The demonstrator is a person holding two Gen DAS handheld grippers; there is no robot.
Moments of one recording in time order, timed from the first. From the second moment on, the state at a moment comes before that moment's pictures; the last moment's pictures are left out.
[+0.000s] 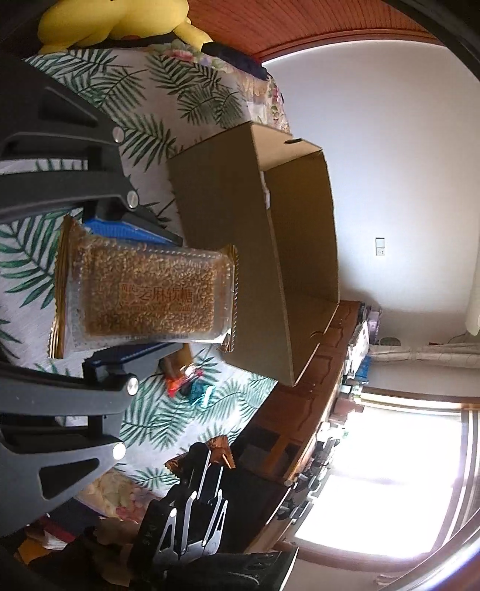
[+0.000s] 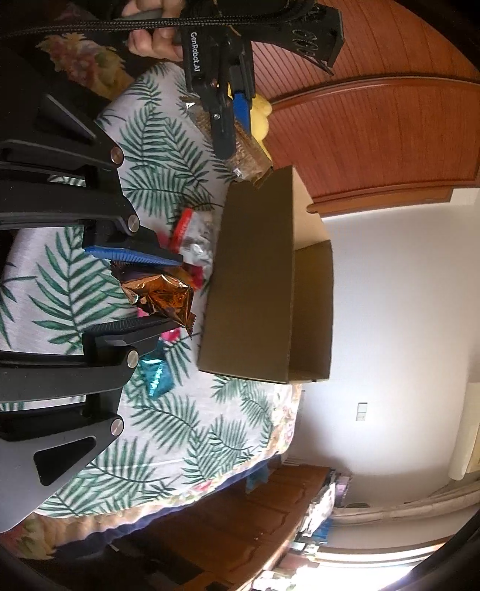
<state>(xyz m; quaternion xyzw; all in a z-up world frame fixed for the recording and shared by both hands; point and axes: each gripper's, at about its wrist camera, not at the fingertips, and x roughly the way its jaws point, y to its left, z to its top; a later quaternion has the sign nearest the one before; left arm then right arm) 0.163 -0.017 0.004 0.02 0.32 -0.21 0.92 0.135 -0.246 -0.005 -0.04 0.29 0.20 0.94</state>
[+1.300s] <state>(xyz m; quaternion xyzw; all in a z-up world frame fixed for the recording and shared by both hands) 0.272 0.017 0.028 0.02 0.34 -0.14 0.93 0.243 -0.215 0.031 -0.05 0.29 0.19 0.94</state>
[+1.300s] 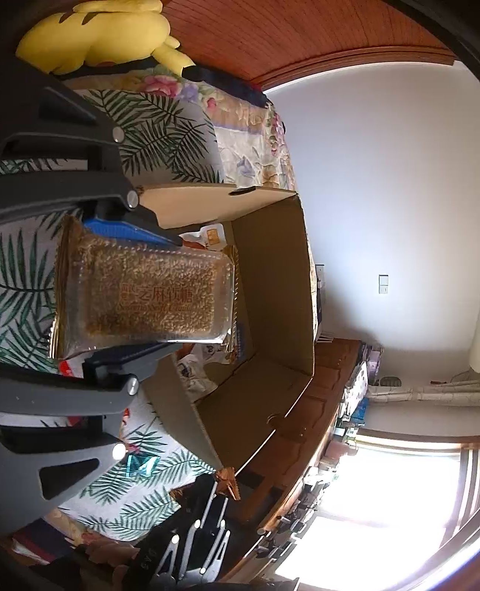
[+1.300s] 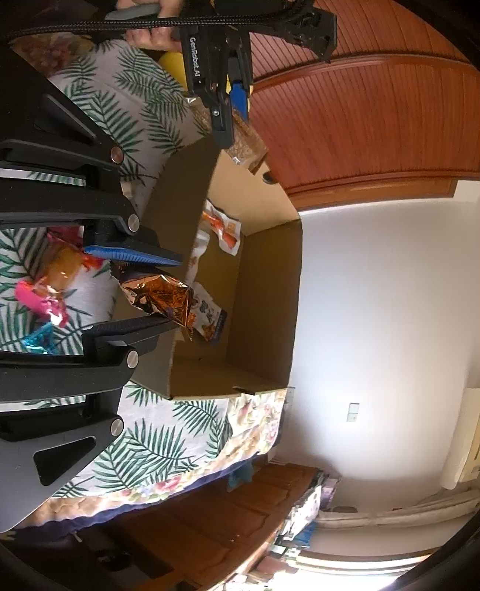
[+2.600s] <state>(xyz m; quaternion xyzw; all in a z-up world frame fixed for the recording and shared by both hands) 0.285 -0.011 0.044 0.02 0.30 -0.15 0.94 0.295 -0.203 0.035 0.00 0.33 0.19 0.92</state>
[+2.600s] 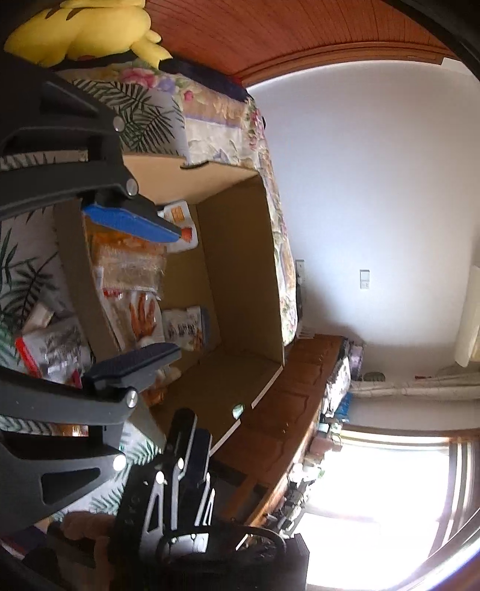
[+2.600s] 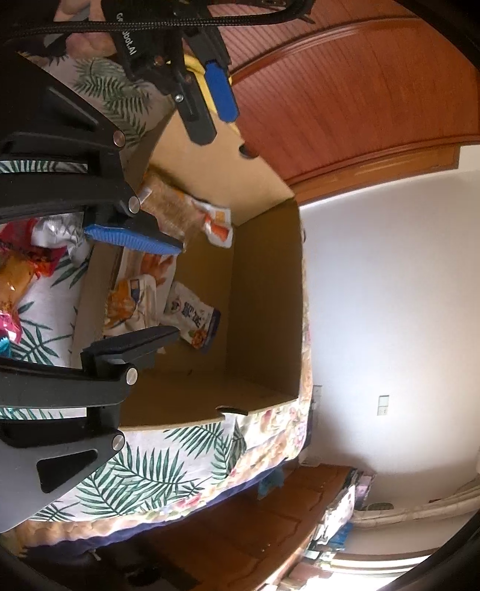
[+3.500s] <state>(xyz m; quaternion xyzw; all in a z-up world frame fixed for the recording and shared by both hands) 0.194 -0.029 0.041 0.04 0.30 -0.22 0.93 0.218 -0.223 -0.008 -0.05 0.36 0.25 0.90</state>
